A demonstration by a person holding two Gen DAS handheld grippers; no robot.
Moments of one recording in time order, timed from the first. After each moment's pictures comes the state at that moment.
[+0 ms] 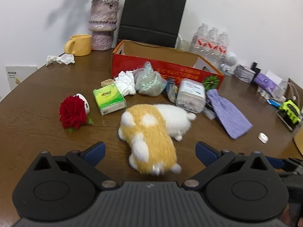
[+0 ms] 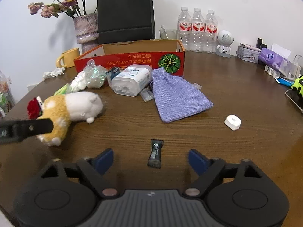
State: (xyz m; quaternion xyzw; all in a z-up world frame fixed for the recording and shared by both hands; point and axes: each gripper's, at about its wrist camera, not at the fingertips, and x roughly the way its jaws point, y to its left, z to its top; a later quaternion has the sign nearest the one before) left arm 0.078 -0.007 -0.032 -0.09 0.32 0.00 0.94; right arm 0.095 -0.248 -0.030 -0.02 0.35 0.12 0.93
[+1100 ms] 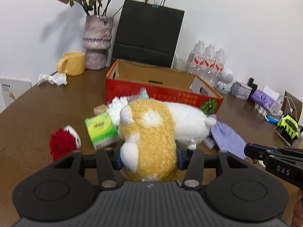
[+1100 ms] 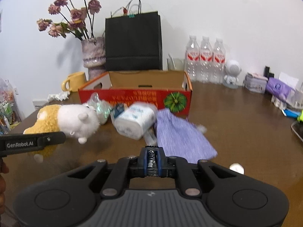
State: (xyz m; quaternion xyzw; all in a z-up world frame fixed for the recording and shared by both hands) left arm 0.107 0.000 -0.011 -0.09 0.27 -0.02 0.96; right arm 0.131 -0.242 0.008 -0.02 0.27 0.15 0.95
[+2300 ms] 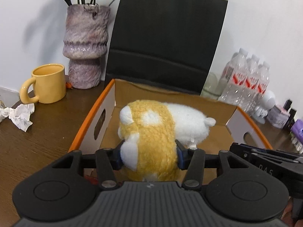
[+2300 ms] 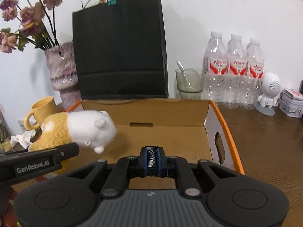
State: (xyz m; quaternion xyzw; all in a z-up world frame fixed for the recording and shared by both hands) left arm 0.354 0.019 -0.020 -0.10 0.29 0.03 0.95; right arm 0.397 -0.159 -0.002 0.00 0.30 0.15 0.94
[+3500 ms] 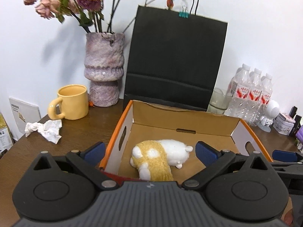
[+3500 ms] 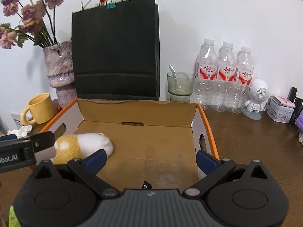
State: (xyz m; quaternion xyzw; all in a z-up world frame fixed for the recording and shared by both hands) left arm 0.302 0.020 0.024 -0.08 0.24 0.08 0.96; right arm 0.367 -0.168 0.028 -0.02 0.29 0.13 0.95
